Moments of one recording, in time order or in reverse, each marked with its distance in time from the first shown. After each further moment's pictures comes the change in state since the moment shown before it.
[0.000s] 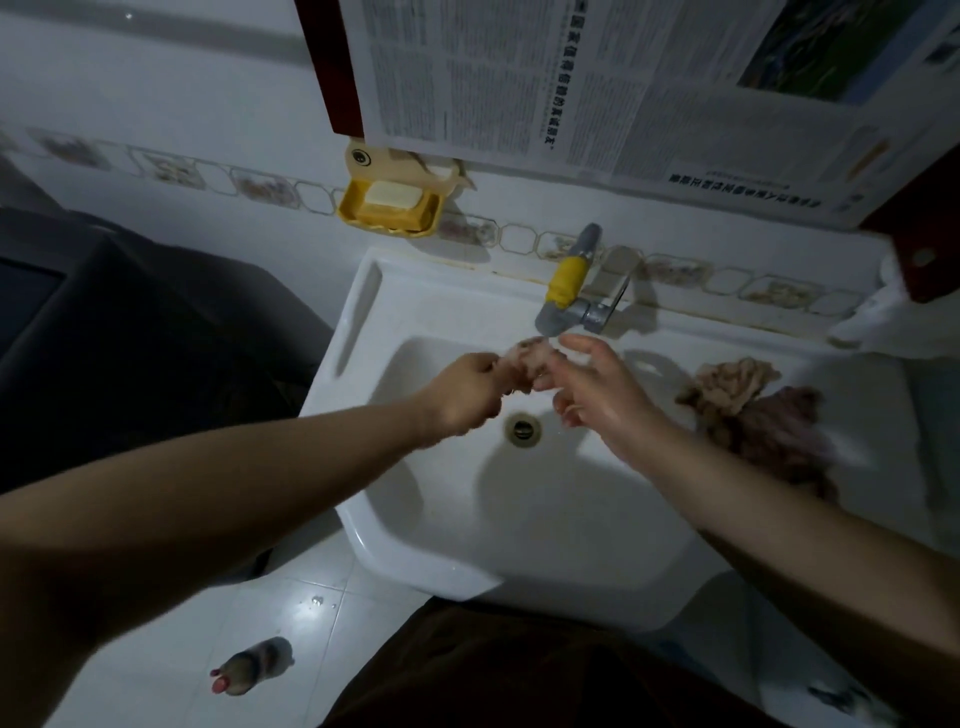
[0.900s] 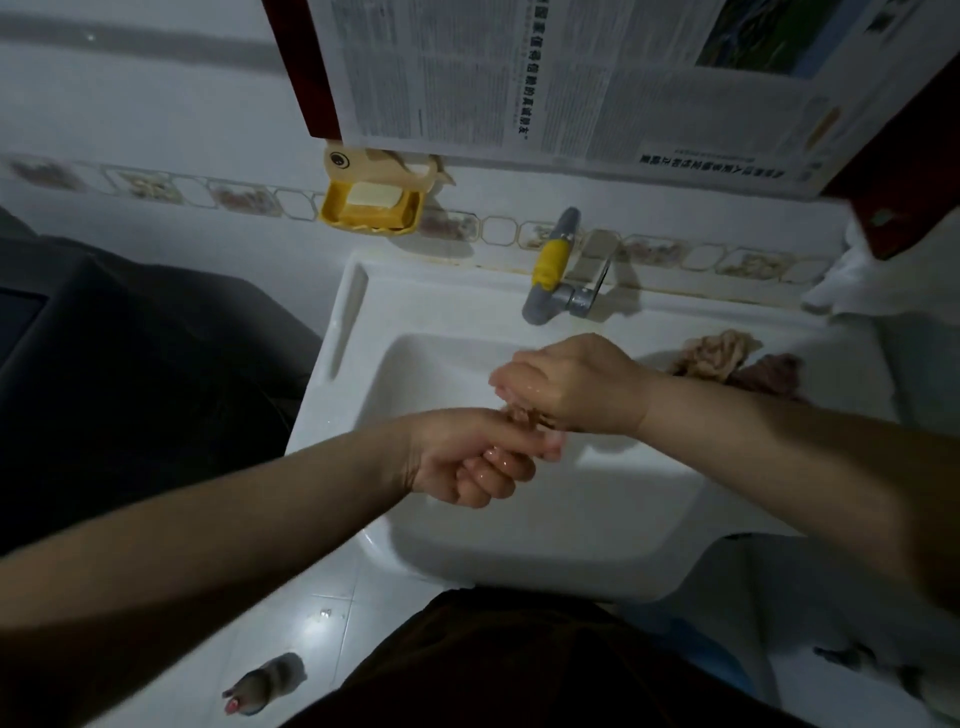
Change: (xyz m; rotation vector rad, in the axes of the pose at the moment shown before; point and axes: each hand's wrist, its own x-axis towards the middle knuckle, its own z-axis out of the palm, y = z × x) left_hand -0.050 -0.001 0.003 -0.489 -0.845 -0.398; right_hand -0.002 -0.007 0.002 -1.293 -0.020 -1.487
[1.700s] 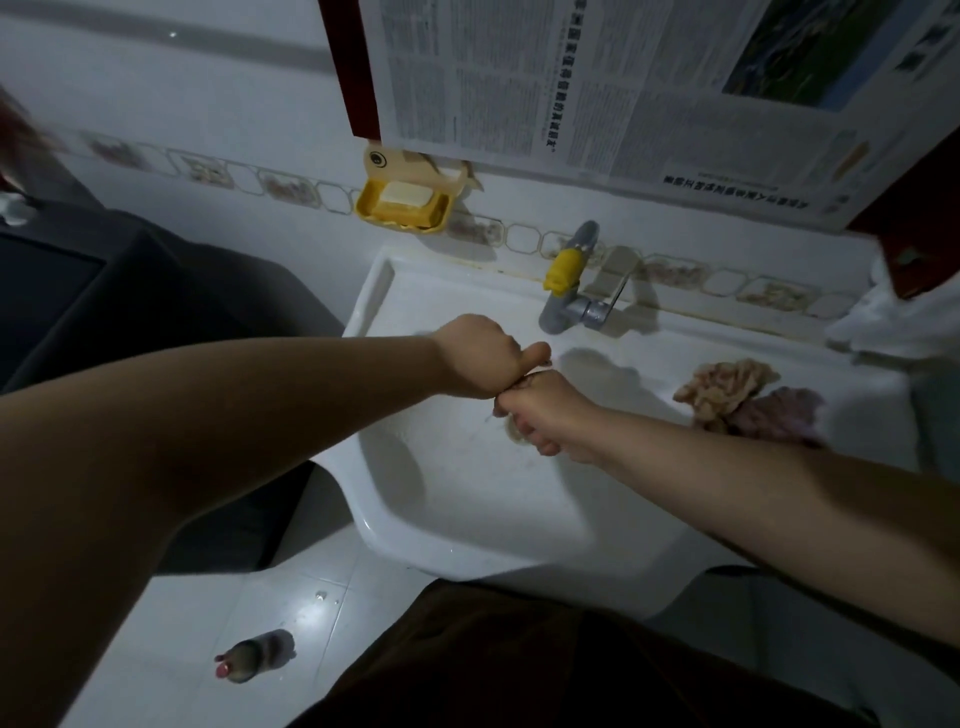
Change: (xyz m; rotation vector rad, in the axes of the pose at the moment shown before) left_hand 0.024 0.054 -0.027 2.292 0.816 0.215; right_hand 0.014 -0.029 0.015 1.206 -0.472 1.532
